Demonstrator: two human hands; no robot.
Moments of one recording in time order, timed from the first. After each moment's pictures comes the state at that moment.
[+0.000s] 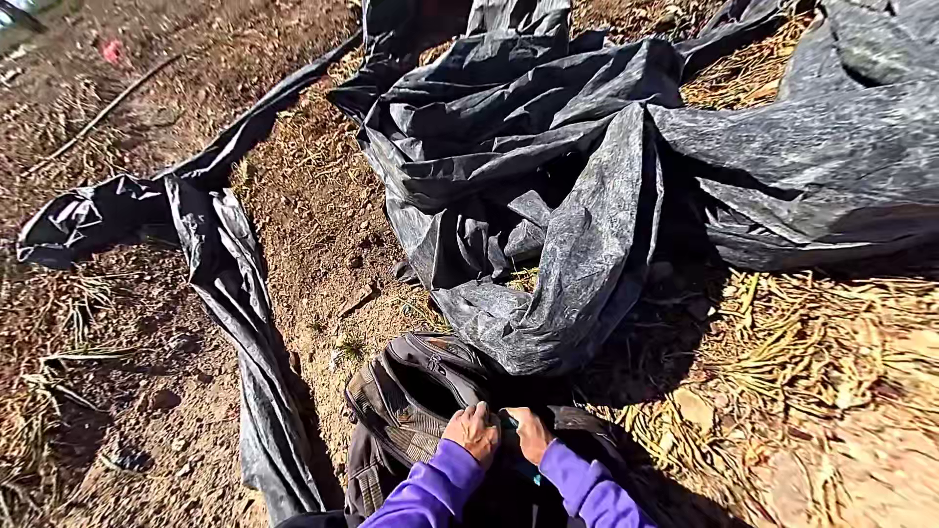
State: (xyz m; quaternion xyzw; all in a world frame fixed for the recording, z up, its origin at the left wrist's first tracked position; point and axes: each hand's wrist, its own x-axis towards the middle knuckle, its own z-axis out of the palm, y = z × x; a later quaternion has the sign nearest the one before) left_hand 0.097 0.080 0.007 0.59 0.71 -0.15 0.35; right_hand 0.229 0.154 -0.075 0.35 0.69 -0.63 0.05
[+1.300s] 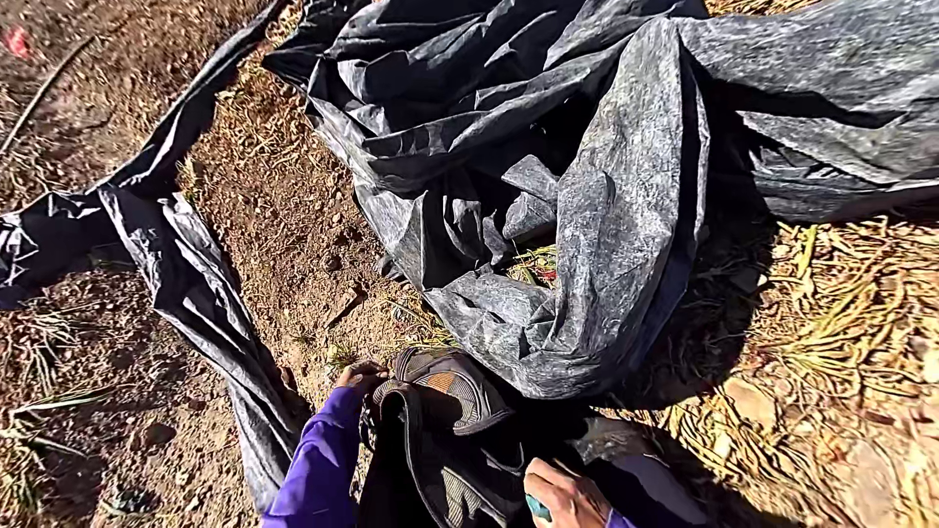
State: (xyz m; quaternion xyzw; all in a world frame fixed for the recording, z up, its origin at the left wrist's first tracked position) left_hand -0.194 0.089 -0.094 0.20 0.86 0.22 0.42; right_hand 0.242 0.126 -0.099 0.26 0.87 -0.40 -0.09
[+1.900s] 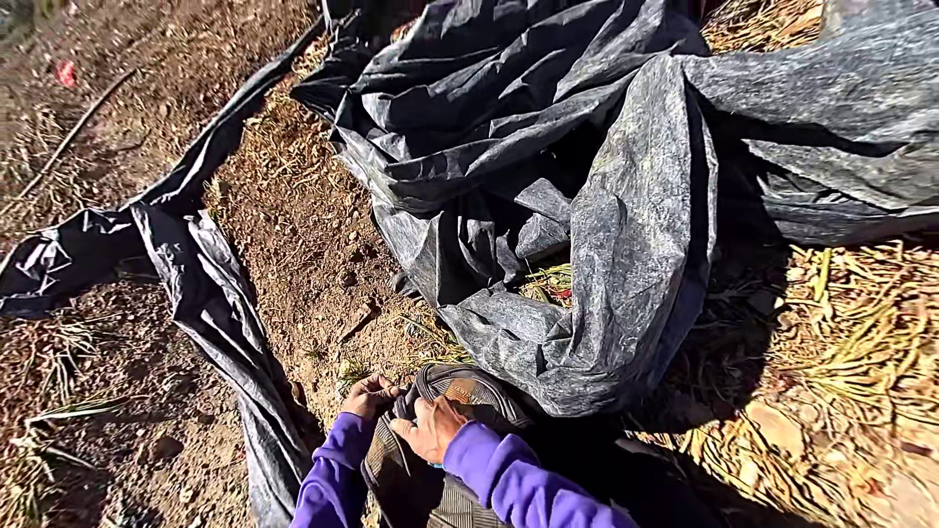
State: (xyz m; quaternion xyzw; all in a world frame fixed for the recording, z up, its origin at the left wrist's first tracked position) left_hand -0.189 0.075 -0.069 0.19 0.69 0.51 0.48; right_hand 0.007 0.180 0.006 0.29 0.75 -0.56 0.22
